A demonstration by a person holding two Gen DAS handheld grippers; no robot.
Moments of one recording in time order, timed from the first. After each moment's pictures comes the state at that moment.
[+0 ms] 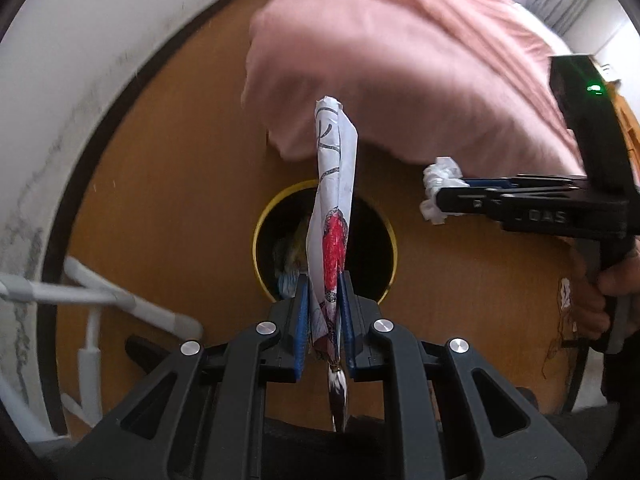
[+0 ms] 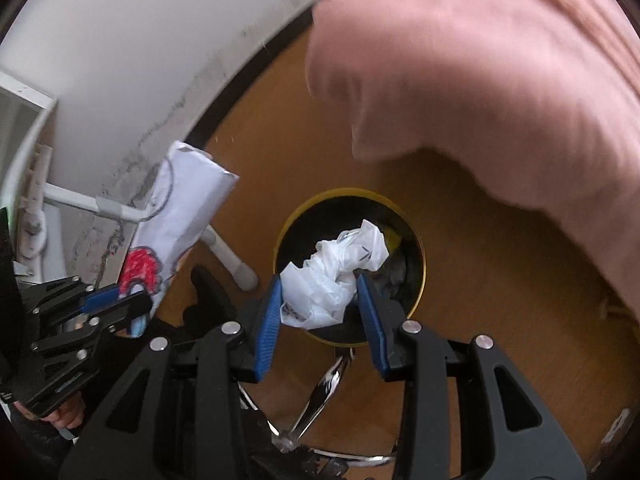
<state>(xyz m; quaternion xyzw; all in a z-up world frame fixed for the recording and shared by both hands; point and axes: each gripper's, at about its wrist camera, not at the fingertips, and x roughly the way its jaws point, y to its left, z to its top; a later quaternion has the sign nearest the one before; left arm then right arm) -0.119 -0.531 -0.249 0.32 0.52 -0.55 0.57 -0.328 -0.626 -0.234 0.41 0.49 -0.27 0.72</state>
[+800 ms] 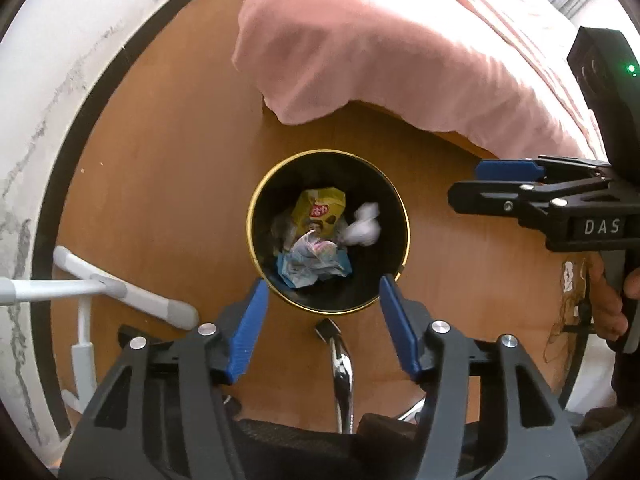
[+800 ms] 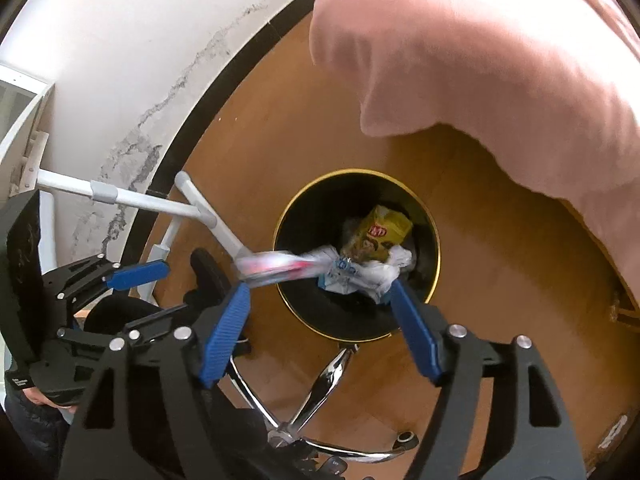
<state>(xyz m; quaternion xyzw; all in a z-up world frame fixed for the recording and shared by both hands) -0.120 -0.553 -0.277 0.34 0.53 -0.54 0.55 -0.317 -0.631 -0.255 0.41 0.50 -0.24 0.72</state>
